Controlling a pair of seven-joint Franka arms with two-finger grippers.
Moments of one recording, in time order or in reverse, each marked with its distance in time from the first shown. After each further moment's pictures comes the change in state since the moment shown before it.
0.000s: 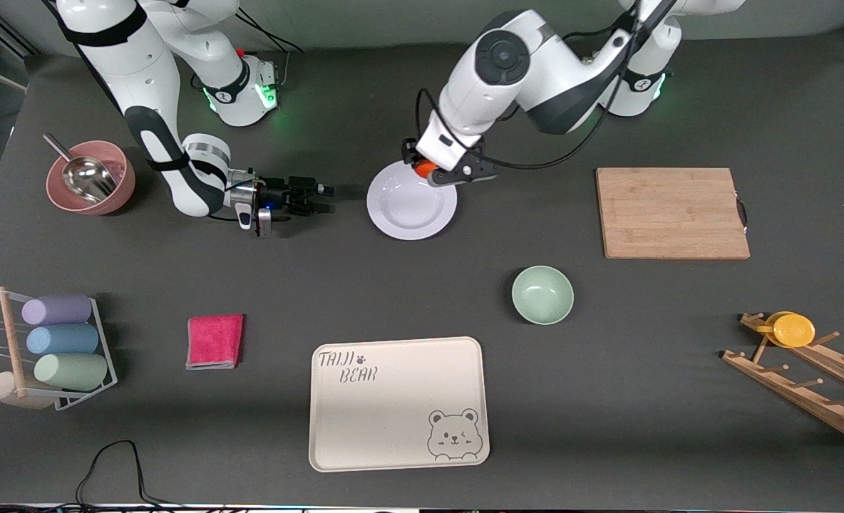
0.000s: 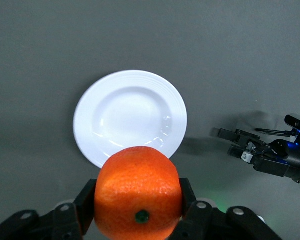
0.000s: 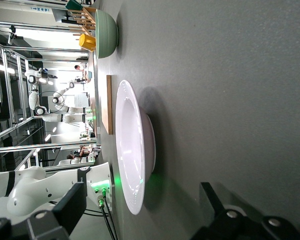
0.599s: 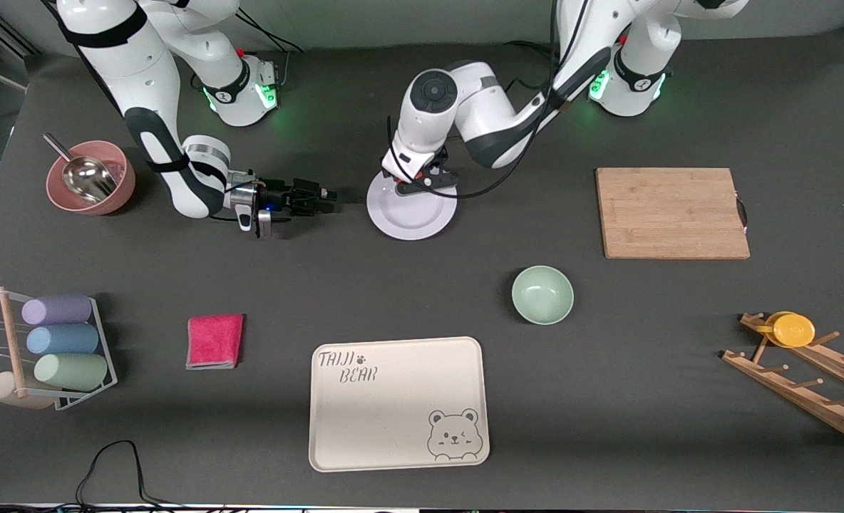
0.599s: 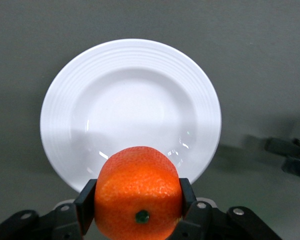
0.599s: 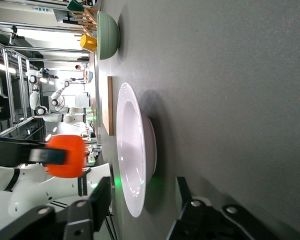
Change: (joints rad) left arm -0.173 0.272 0.055 -0.019 0.333 0.172 -0.265; right arm -0.001 0.002 -0.001 0.007 0.000 -0.001 -0.001
